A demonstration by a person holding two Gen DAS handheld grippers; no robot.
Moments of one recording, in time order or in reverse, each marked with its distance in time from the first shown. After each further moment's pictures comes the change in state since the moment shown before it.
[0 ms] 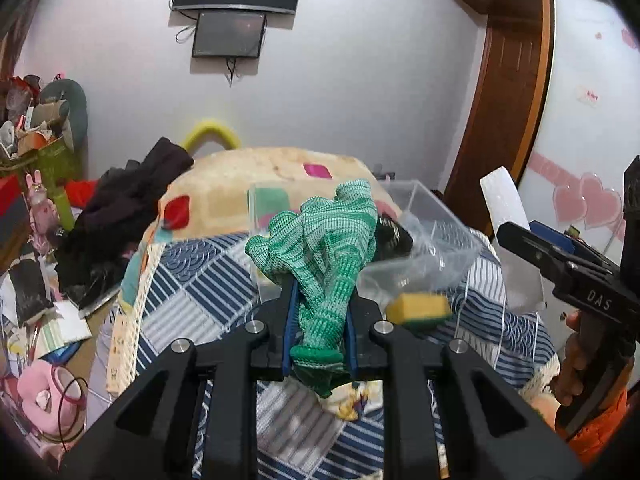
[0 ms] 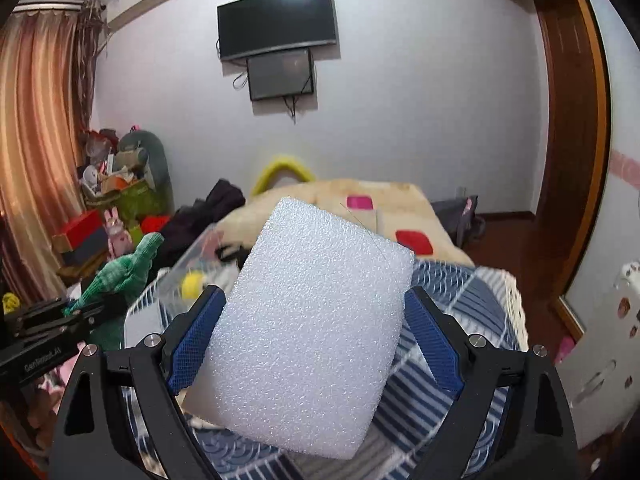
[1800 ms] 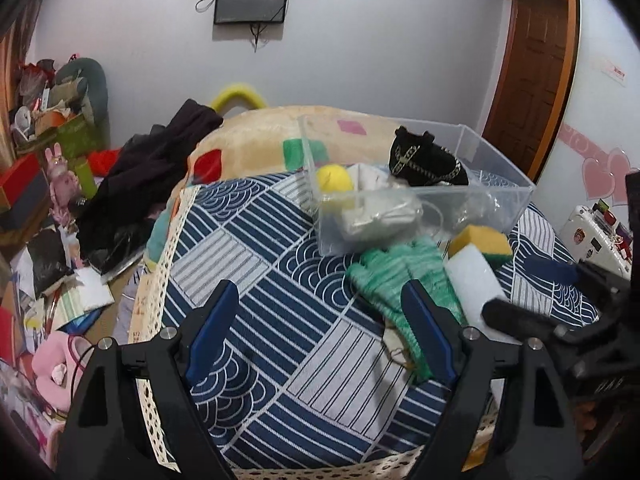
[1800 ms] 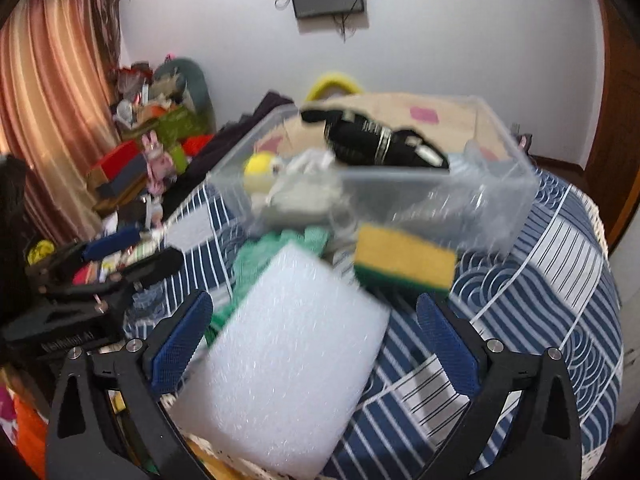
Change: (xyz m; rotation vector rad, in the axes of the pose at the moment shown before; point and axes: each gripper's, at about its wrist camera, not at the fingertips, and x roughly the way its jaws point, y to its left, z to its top) left arm 0.023 0.034 -0.050 0.001 0.132 0.103; right arm 0.053 0.056 -0.053 -0.031 0.289 0.169
